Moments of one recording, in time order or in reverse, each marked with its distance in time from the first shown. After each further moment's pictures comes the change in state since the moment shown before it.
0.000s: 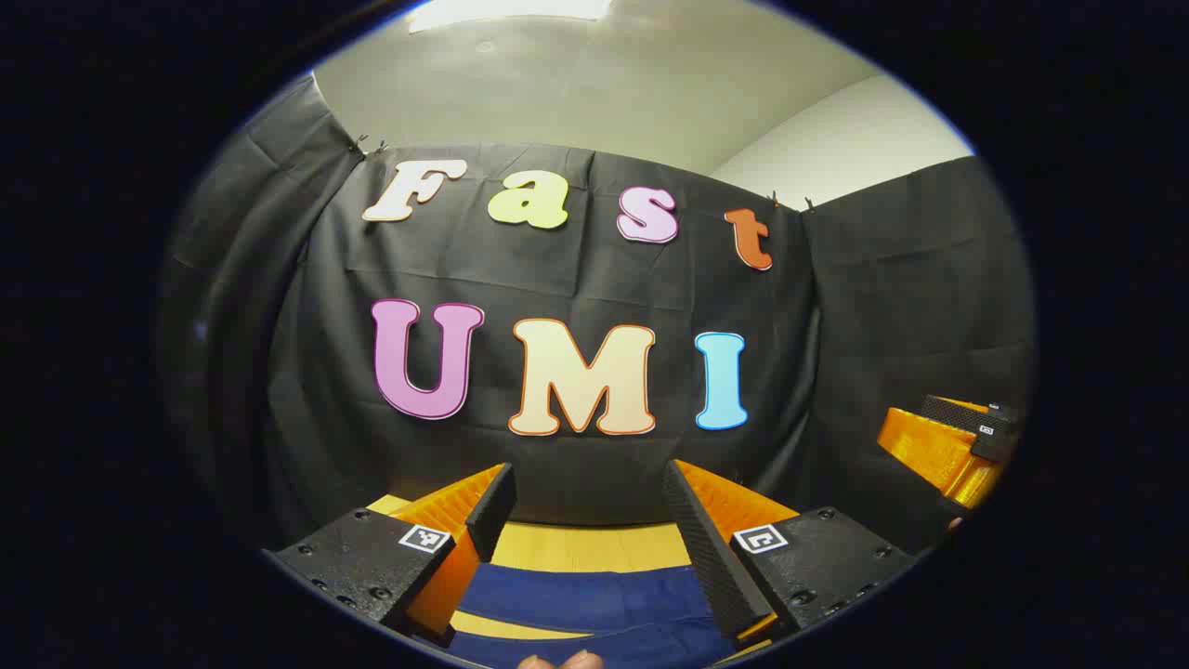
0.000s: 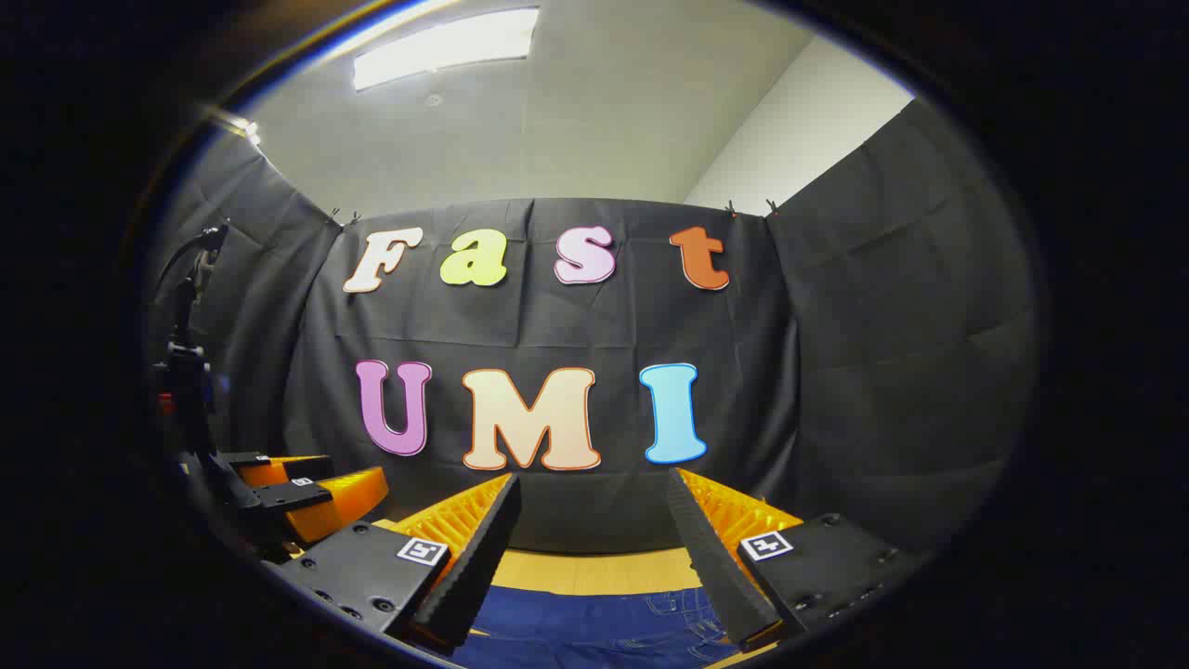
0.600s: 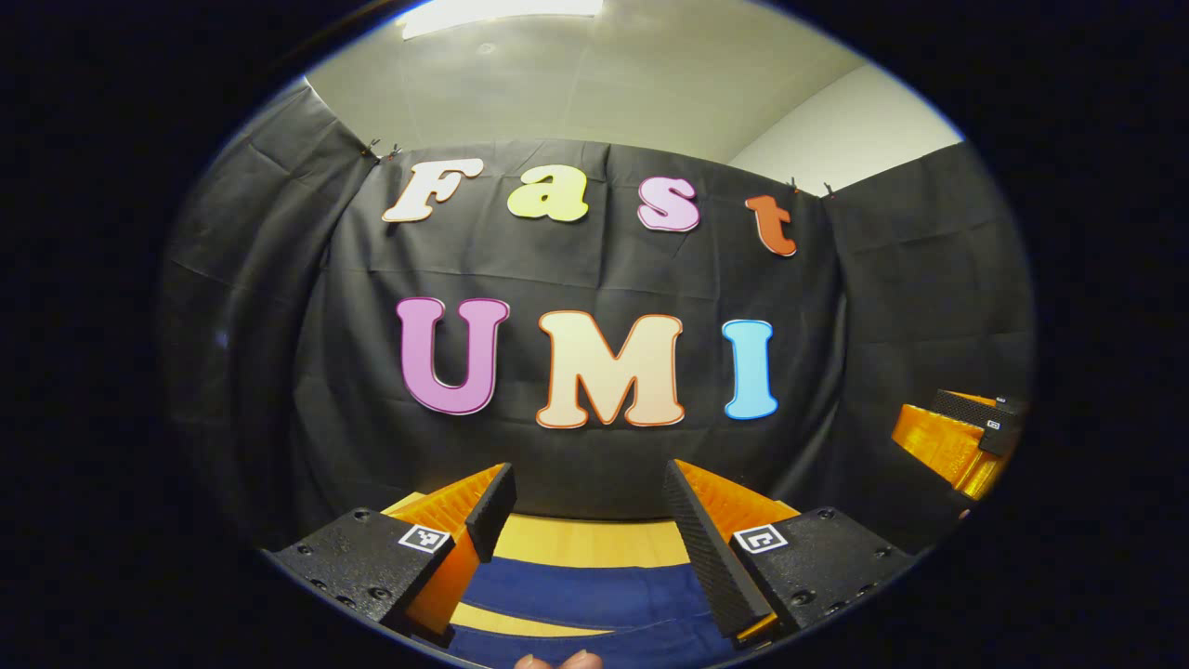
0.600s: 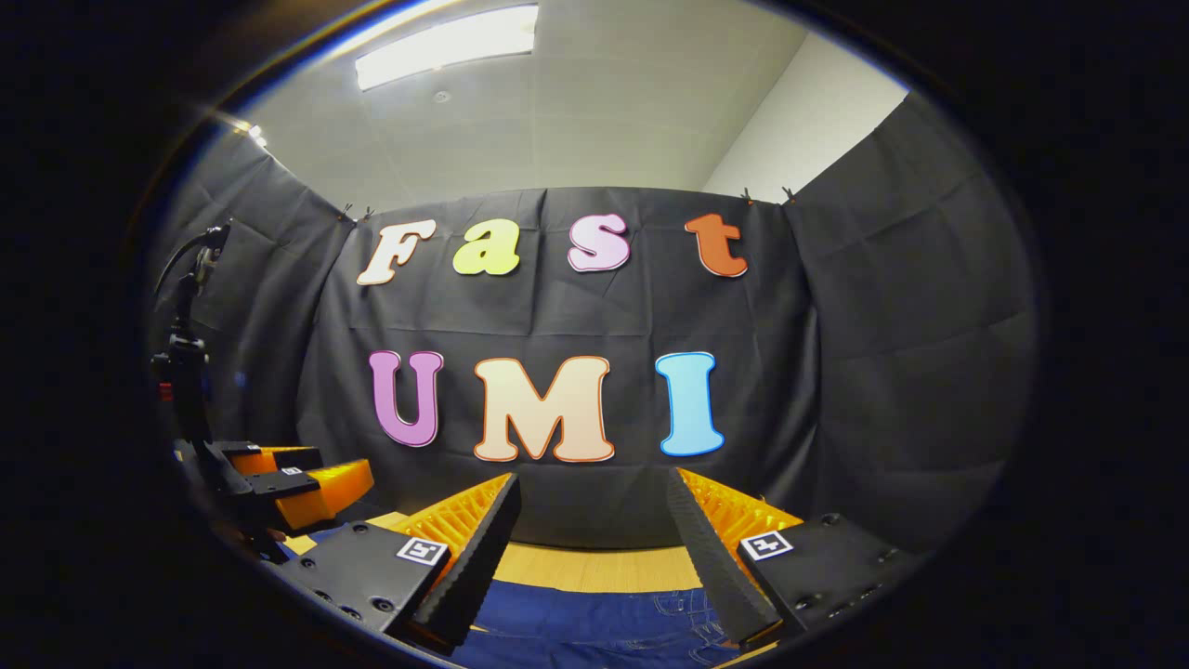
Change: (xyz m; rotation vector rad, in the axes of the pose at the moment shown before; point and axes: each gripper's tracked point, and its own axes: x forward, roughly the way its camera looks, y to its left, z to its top) left arm -0.005 0.032 -0.017 0.027 0.035 0.136; right arm 0.021 0.002 -0.023 -0.007 0.031 0.073
